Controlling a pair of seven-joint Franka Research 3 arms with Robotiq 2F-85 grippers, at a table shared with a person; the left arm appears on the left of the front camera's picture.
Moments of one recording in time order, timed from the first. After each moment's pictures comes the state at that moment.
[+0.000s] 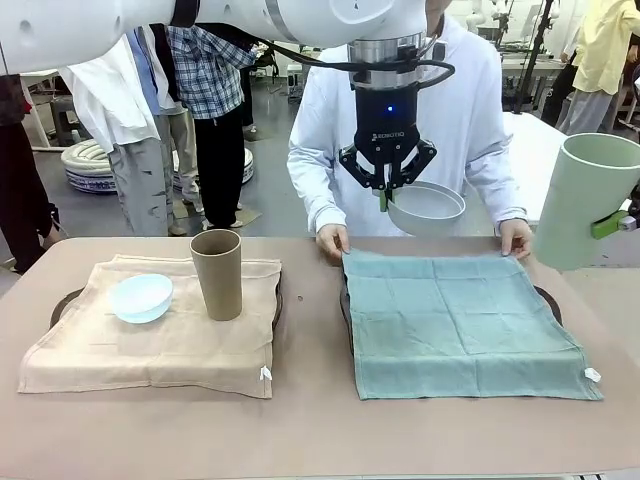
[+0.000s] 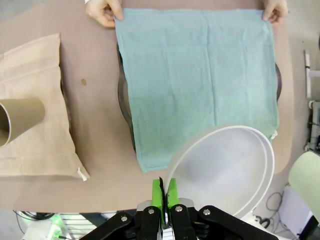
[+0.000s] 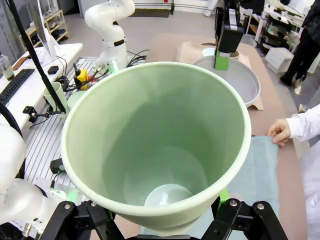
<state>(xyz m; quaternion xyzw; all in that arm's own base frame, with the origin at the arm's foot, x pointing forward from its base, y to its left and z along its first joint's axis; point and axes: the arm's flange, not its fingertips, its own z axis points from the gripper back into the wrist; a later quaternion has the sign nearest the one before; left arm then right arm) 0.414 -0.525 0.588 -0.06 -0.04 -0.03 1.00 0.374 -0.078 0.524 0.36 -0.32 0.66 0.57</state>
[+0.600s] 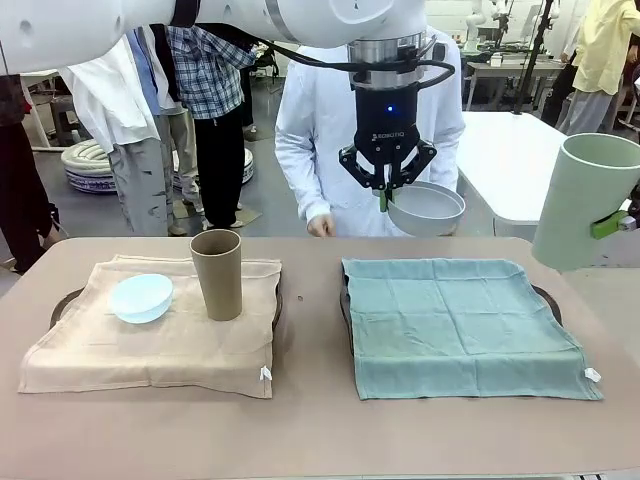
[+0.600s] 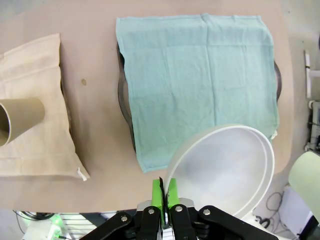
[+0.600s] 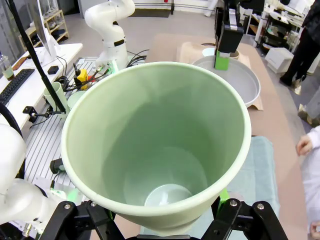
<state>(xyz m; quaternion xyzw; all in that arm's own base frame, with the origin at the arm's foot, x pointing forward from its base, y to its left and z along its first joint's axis) 0.414 -0.525 0.588 -0.06 -0.04 -0.03 1.00 0.374 -0.078 0.524 0.36 -0.32 0.66 0.57</state>
